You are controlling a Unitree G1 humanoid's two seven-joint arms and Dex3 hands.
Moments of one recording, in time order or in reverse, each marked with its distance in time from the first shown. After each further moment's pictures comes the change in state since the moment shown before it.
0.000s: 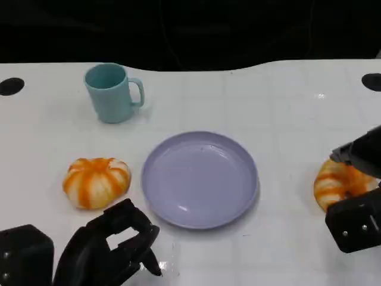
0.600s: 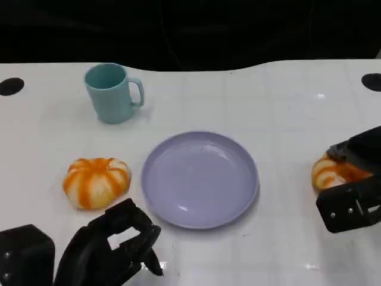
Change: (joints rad) left arm 0.001 -0.001 -0.004 -0.005 -0.002 0.000 0.000; right arm -0.175 0.114 0.098 0.434 0.031 -0.035 -0.226
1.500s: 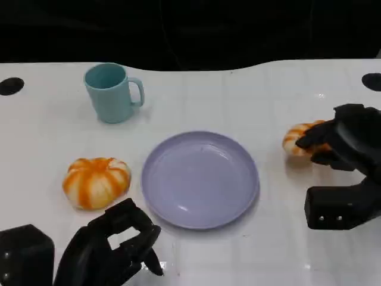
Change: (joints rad) left arm 0.000 -0.001 0.000 0.000 -0.003 0.000 0.000; right arm -0.065 0.125 0.003 0.348 0.138 -0.369 -0.838
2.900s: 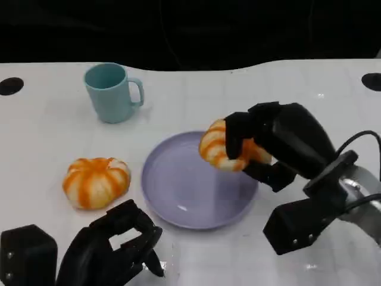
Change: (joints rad) left arm -0.001 -0.002 -0.006 0.007 0.011 -0.002 0.000; right arm 0.023 0.155 -0.023 -0.192 0.094 -0.268 0.094
